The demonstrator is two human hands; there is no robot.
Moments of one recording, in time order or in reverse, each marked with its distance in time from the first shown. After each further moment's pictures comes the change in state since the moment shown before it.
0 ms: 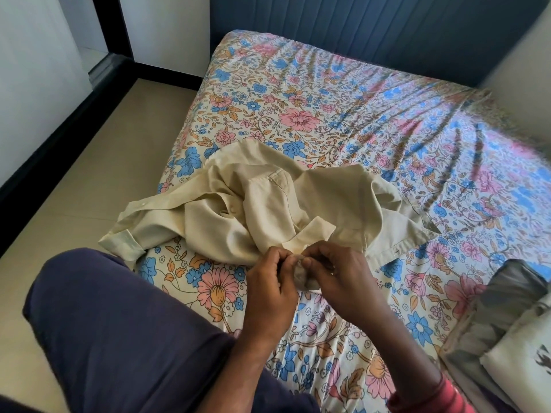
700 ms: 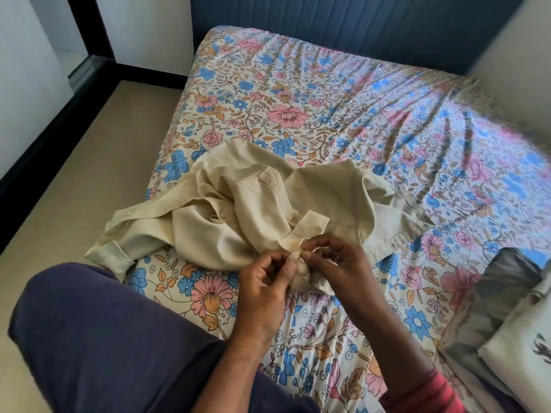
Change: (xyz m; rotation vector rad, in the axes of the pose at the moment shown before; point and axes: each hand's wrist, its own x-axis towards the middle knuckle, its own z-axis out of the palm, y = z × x) left_hand 0.006 0.006 -0.004 -0.473 -0.118 -0.387; right_hand 0.002 0.014 0.001 0.550 0.073 0.254
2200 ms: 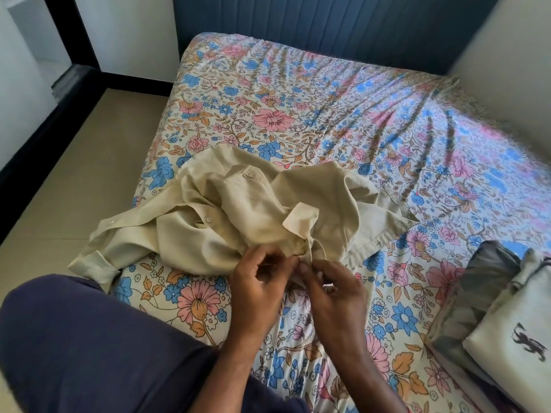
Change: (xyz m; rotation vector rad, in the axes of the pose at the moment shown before) left_hand 0.011 -0.006 0.007 0.340 0.020 0.331; right_hand -0.040 0.015 0.023 -0.203 0.450 -0.112
